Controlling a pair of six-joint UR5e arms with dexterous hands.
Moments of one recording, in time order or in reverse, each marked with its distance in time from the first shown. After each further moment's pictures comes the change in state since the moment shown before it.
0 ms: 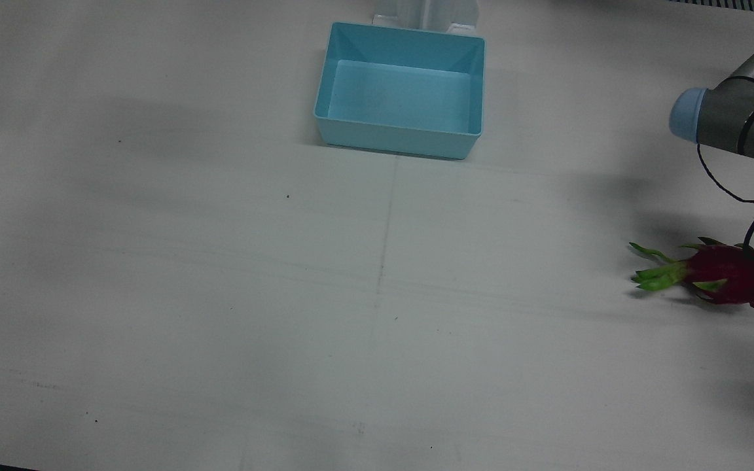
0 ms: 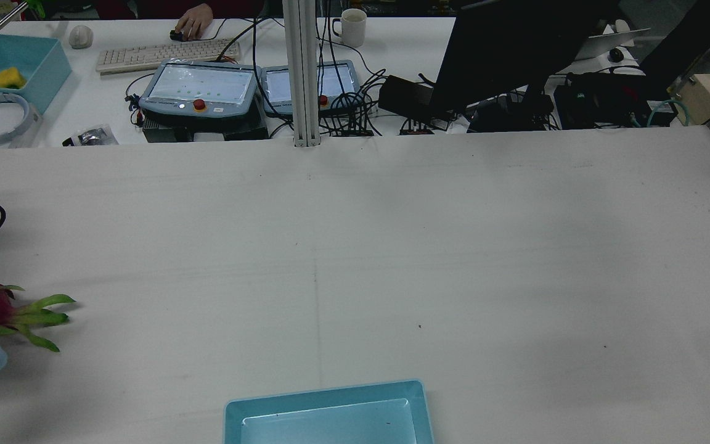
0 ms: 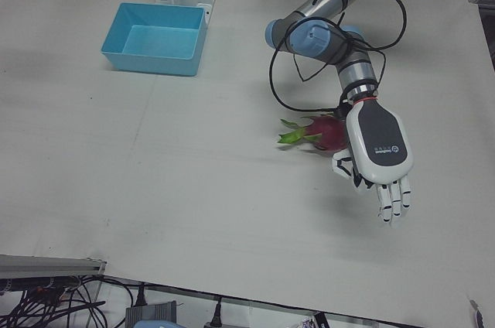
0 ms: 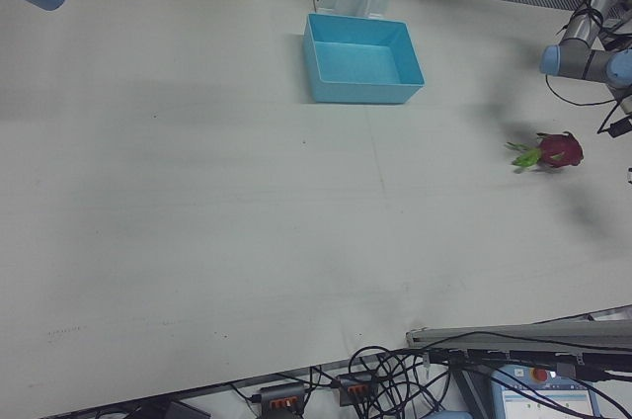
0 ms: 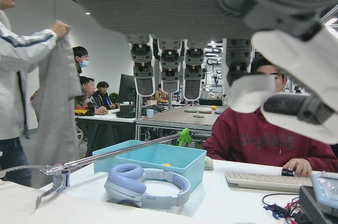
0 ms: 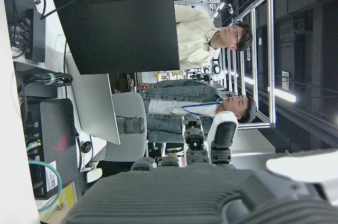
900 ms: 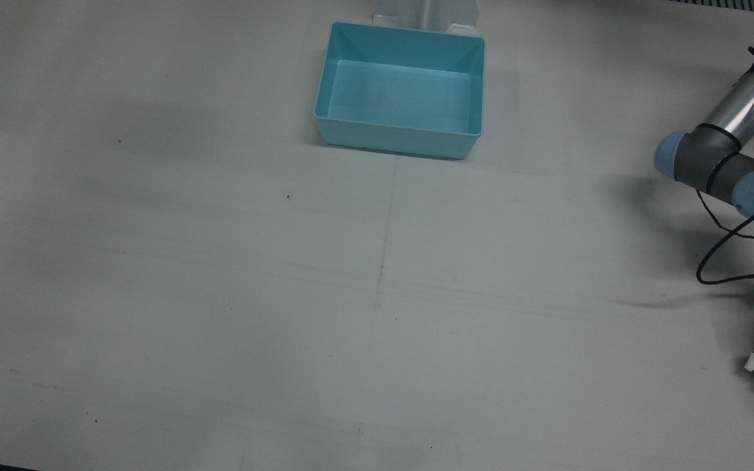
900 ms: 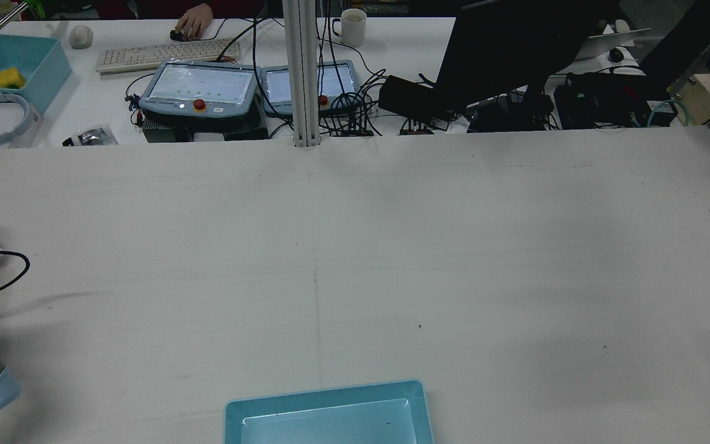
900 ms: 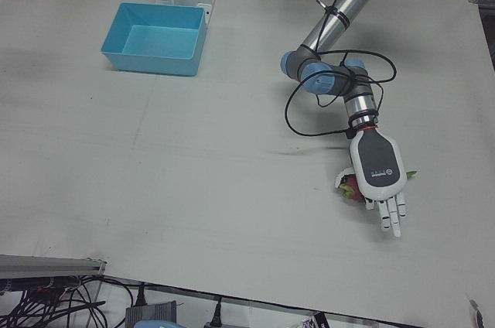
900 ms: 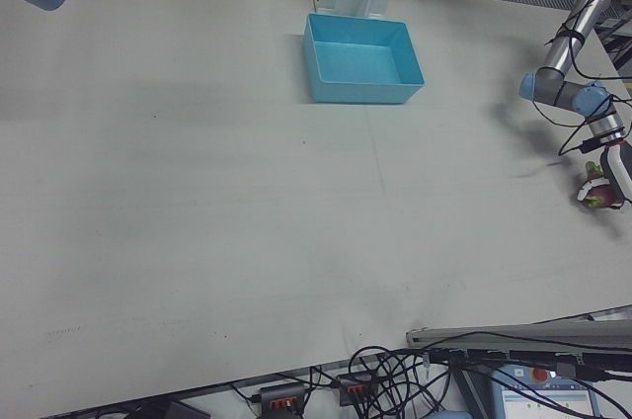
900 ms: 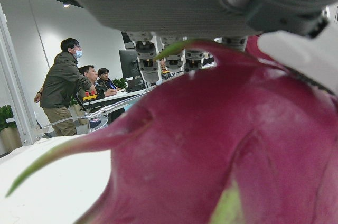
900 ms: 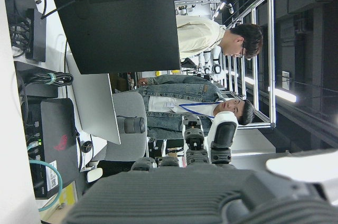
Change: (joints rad) left arm 0.091 0.005 0.328 -0.201 -0.009 0.155; right arm 0.000 0.000 -0.002 0.000 0.000 0.000
